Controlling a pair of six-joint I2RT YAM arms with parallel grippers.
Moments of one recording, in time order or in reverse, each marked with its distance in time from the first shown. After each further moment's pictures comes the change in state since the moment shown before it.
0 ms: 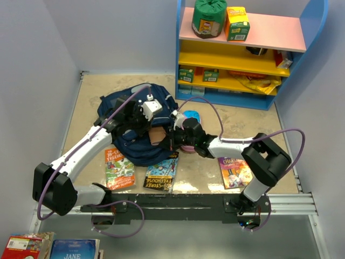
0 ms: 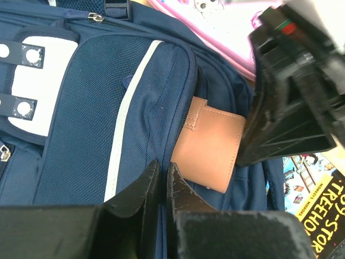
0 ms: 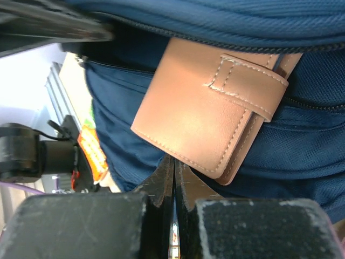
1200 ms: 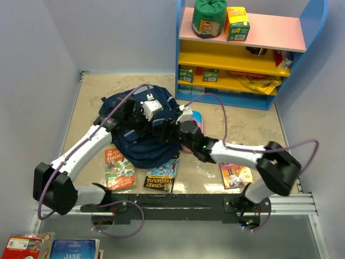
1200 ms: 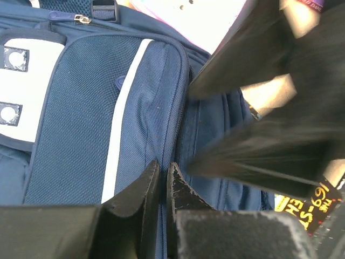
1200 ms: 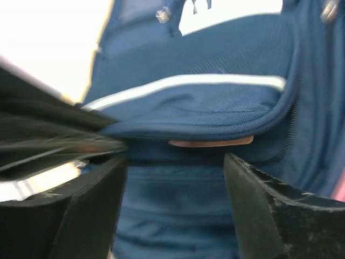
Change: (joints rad) left arm 0.006 0.003 0.008 -0.025 0.088 -0.028; right arm 0.127 -0.050 0.052 -0.003 0.545 0.065
